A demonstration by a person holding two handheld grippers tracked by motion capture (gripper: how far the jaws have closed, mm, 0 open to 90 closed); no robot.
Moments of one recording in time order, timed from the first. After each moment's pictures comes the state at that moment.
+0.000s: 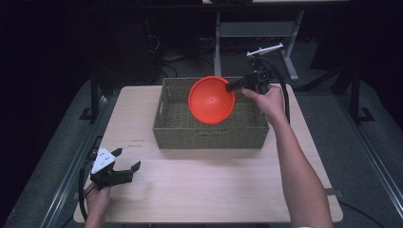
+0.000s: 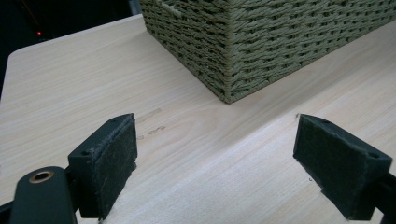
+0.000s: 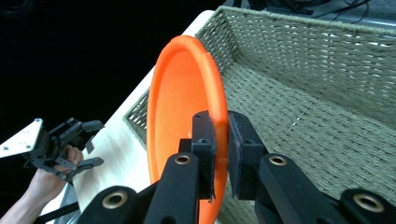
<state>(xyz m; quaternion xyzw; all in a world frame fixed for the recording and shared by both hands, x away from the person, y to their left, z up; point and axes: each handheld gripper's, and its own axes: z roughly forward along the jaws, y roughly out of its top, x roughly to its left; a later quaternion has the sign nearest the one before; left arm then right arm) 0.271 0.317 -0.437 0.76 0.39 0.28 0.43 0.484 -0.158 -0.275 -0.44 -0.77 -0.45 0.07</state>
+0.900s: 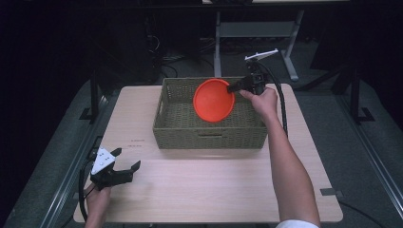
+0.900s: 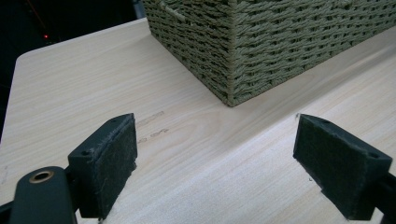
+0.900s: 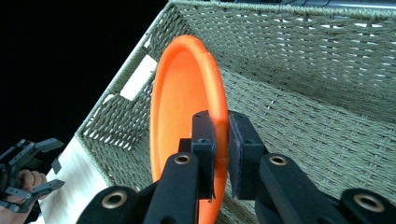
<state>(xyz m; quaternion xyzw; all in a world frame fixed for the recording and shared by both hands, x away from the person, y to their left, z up) 0.269 0.316 -0.437 0.76 0.39 0.29 0.44 0.513 -0.157 -0.309 -0.50 -0.75 -0.43 0.07</state>
